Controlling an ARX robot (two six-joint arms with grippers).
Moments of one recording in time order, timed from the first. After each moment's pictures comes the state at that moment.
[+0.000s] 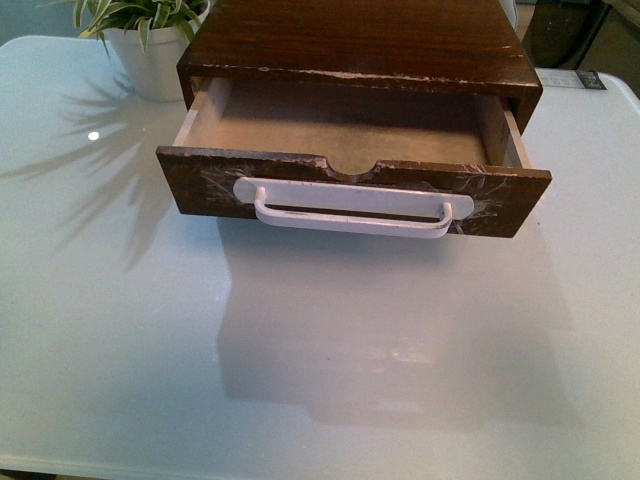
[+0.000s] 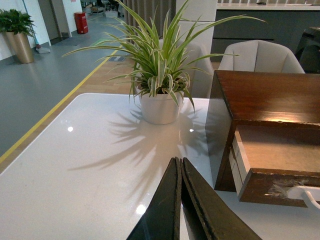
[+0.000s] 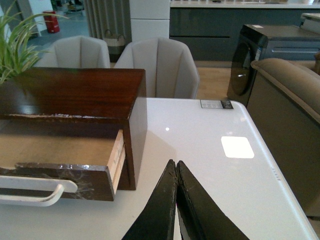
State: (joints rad) left arm 0.00 0.73 0.01 0.70 0.00 -0.01; right arm 0.00 0.45 0.02 0.45 0.00 -0.01
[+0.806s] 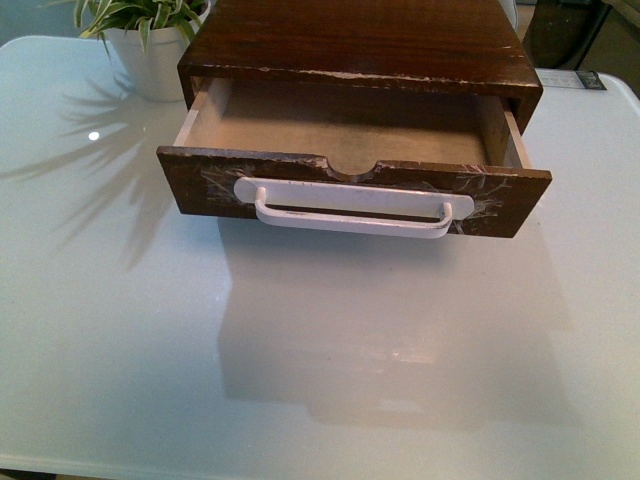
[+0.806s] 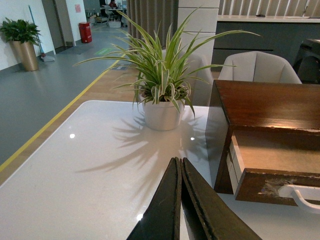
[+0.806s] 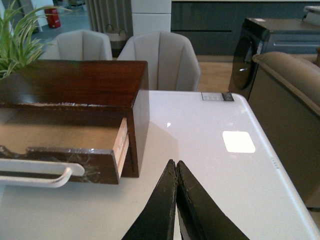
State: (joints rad) left arm 0.00 0.25 0.01 0.25 0.00 -0.01; right arm 0.00 0.03 0.02 0.01 0.00 -0.01
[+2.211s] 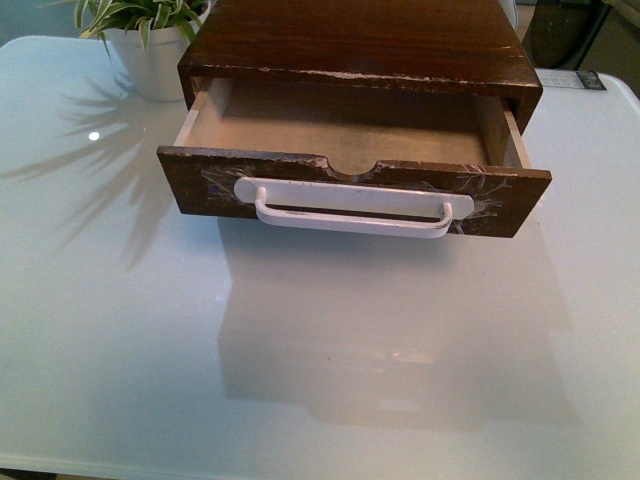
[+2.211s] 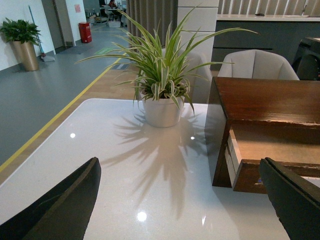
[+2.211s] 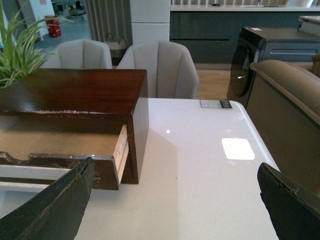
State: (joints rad) left arm 0.00 0.01 0.01 0.00 0.00 -0.01; right arm 0.00 0.01 0.02 0.00 0.00 -0.01
